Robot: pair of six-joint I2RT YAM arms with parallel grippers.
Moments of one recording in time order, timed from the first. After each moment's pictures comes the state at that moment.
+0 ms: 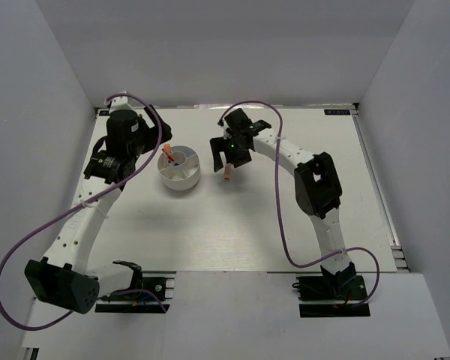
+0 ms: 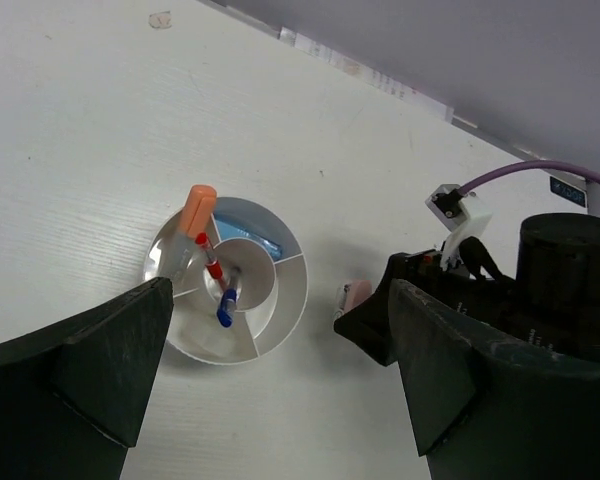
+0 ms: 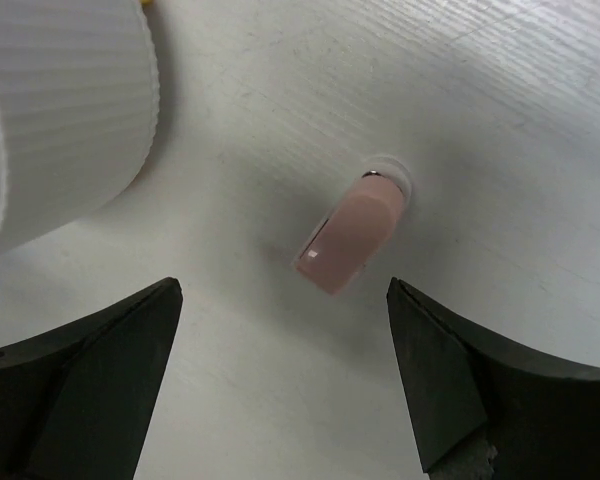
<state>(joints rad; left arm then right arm) -0.27 1.20 1.27 -0.48 -0.19 -0.56 0.62 2.20 1.91 -0.74 -0.24 0.24</state>
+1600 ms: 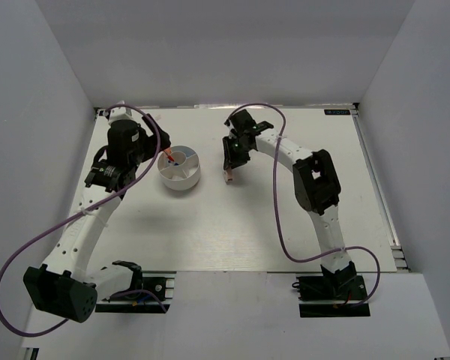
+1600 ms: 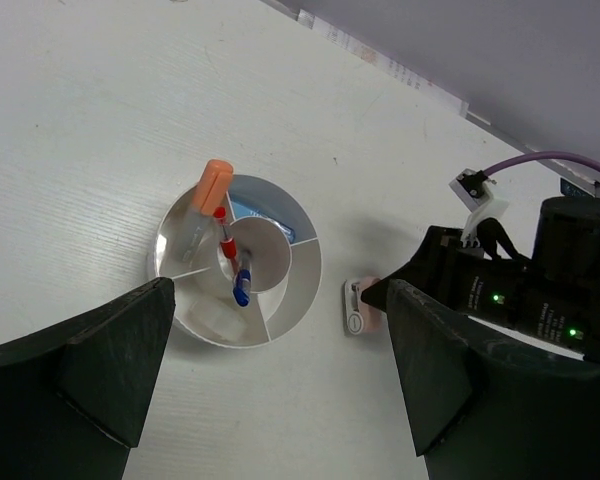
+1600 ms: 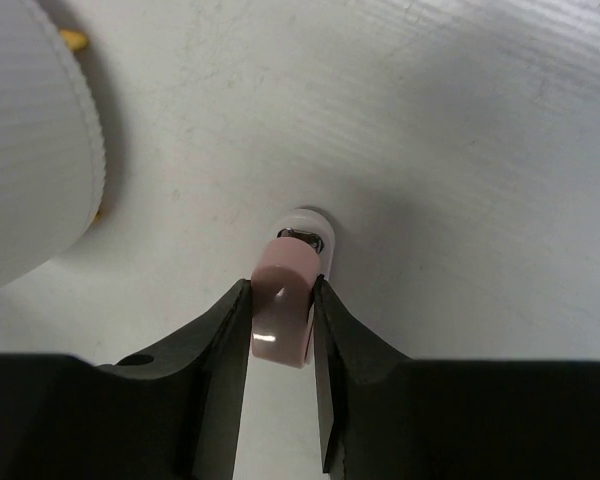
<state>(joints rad) -0.27 1.13 1.17 -0.45 -0.22 -0.60 0.59 2.27 1.91 -0.68 -0.24 0.31</state>
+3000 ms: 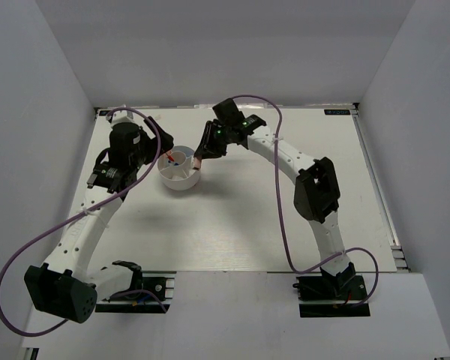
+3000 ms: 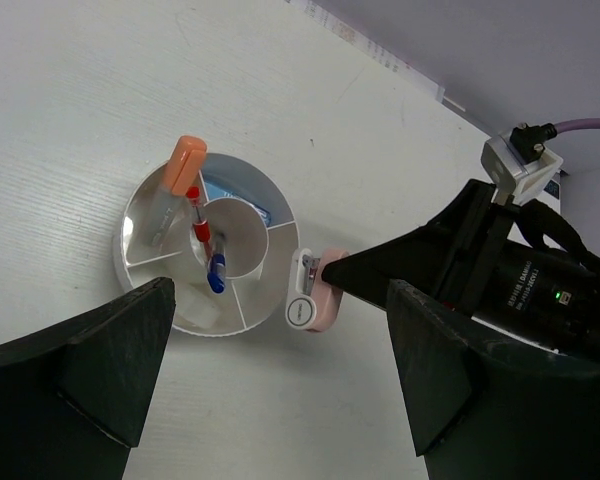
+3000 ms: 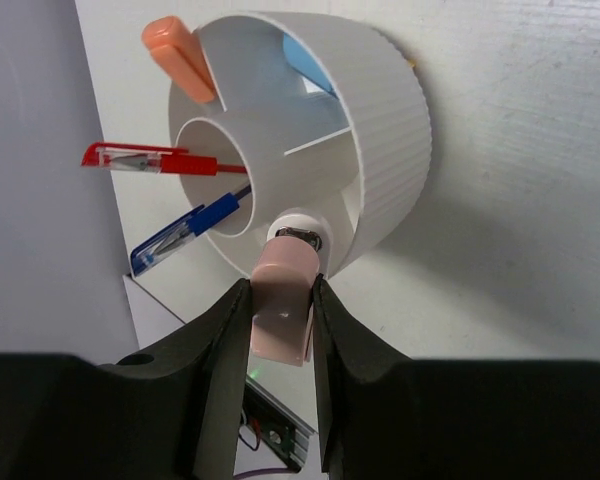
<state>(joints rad) -0.27 1.13 1.12 -0.42 -0.16 -0.66 0.71 2.17 2.04 -0.66 -0.32 0.83</state>
